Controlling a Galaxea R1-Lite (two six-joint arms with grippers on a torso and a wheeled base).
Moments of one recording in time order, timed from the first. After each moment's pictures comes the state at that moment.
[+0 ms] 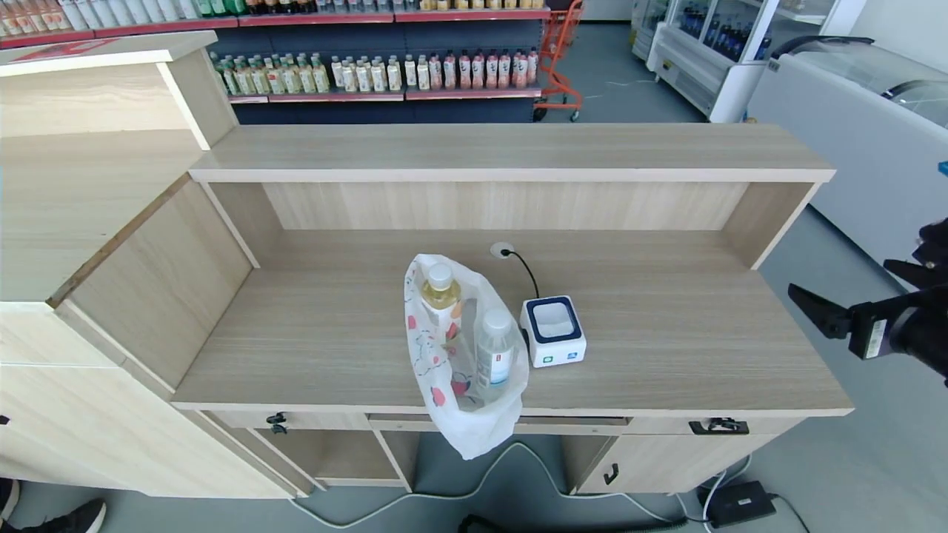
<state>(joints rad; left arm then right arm) -0.01 0.00 0.00 0.01 -0.07 -0.08 -0.07 1.35 -0.42 -0.91 0.06 -0.32</state>
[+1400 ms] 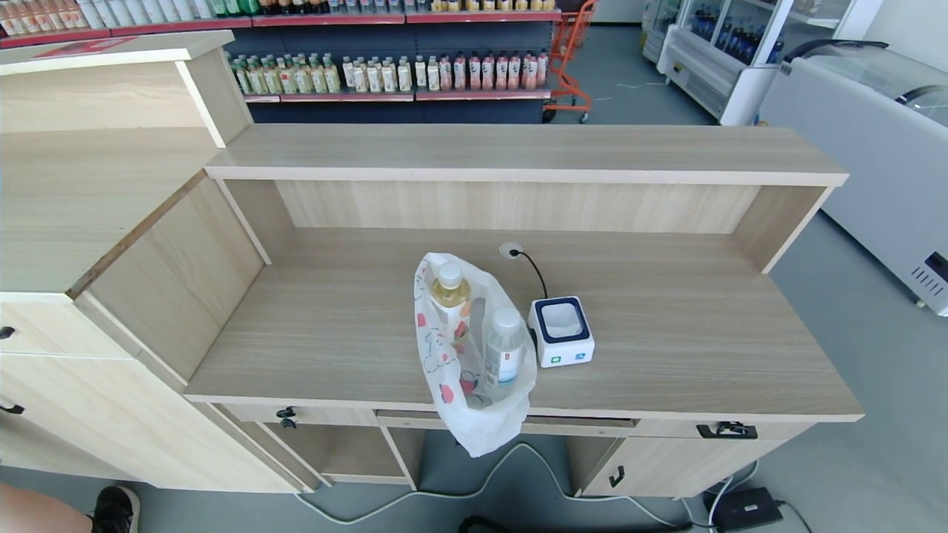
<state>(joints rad) -0.01 0.00 0.00 0.01 -0.06 -0.08 0.01 0.00 0.00 -0.02 -0.08 0.01</state>
